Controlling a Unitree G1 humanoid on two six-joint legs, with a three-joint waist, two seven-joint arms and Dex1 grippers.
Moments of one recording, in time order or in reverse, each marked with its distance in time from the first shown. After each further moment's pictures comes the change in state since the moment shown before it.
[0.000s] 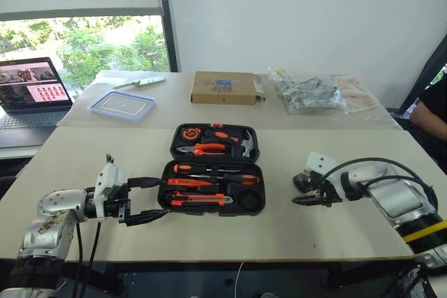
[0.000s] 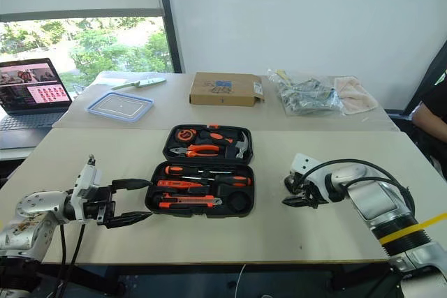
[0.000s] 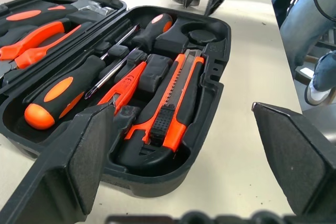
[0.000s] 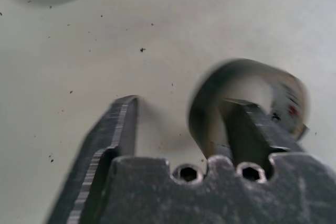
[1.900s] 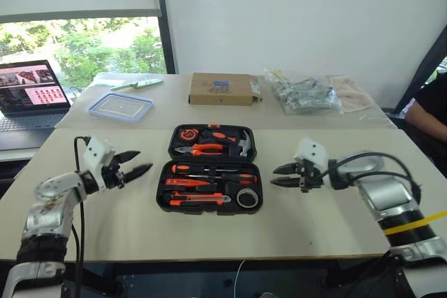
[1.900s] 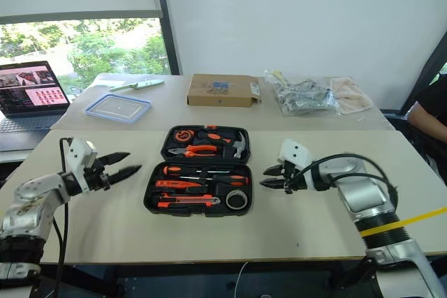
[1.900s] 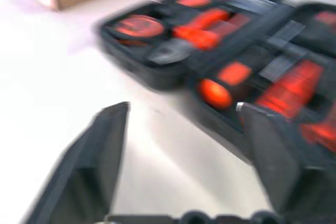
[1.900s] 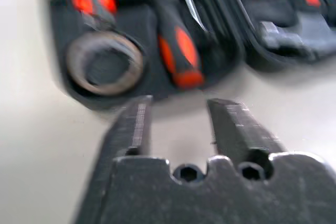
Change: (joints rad) left arm -0.249 -0.046 0.041 0.284 0.162 0.053 0.457; right arm -0.019 0.209 -0.127 0.018 -0.010 -0.186 -0.060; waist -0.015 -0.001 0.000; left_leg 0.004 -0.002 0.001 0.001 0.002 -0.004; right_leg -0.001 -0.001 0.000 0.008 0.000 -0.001
